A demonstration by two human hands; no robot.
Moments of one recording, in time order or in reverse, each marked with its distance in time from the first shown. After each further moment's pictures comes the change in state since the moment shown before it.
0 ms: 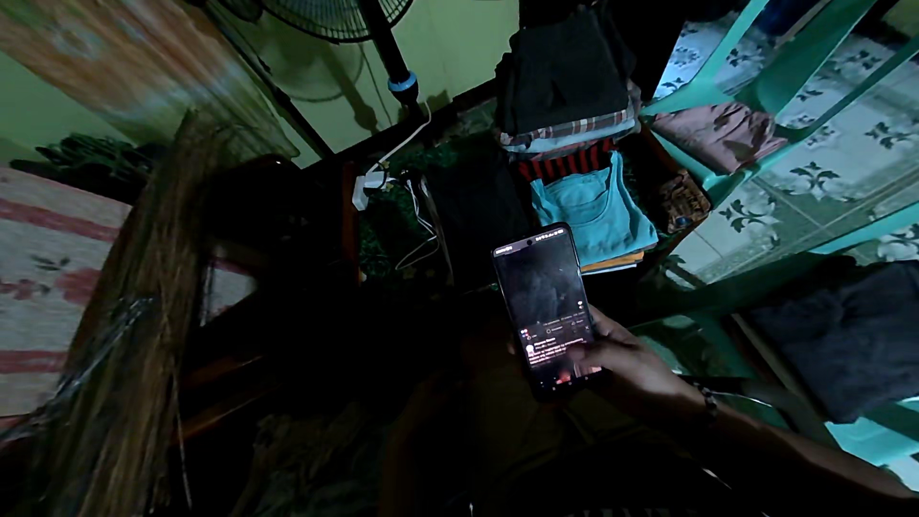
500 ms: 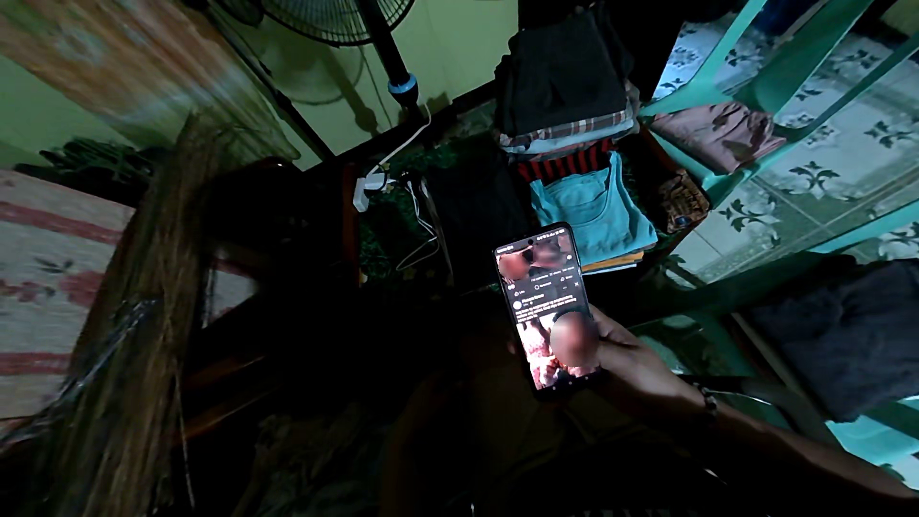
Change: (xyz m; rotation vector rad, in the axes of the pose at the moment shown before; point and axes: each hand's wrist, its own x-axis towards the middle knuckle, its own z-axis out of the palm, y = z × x) left_hand -0.003 0.000 -0.002 0.035 0.017 0.076; right_hand -0.002 0.000 0.003 -0.070 0.022 -0.056
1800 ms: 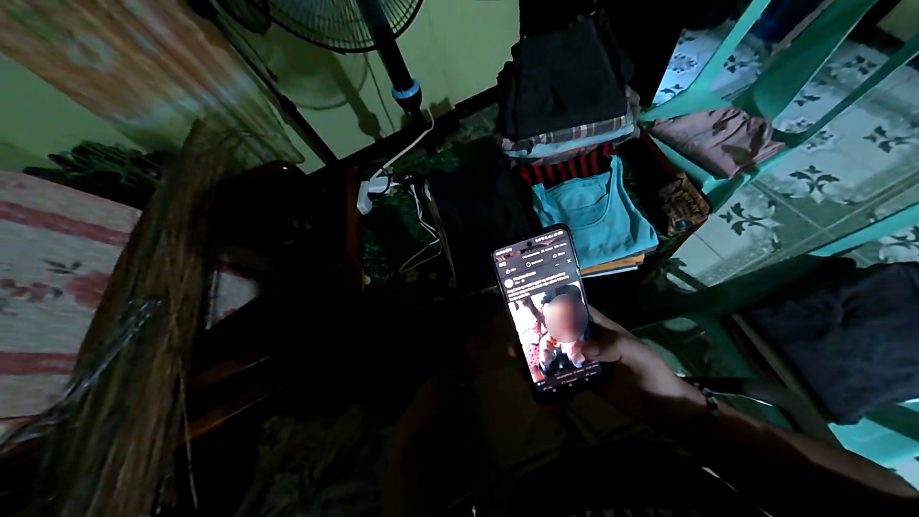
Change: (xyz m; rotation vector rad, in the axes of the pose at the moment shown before) left_hand -0.001 0.002 -0.001 0.013 -0.028 0.033; right_hand 0.001 0.000 0.003 0.134 0.004 0.061
